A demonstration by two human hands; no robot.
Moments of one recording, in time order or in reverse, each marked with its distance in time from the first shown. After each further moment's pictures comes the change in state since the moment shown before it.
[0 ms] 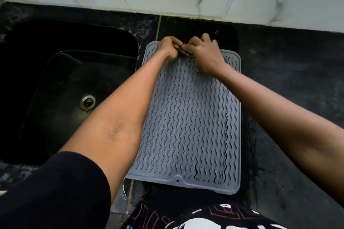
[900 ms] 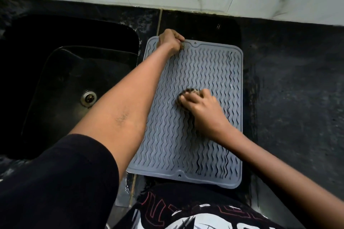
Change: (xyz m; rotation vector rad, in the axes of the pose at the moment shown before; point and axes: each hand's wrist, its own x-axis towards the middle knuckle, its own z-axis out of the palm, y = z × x) left_hand 0.000 0.011 0.002 -0.319 0.075 -0.226; right_hand -0.144 -0.077 0.002 0.159 -0.162 -0.041
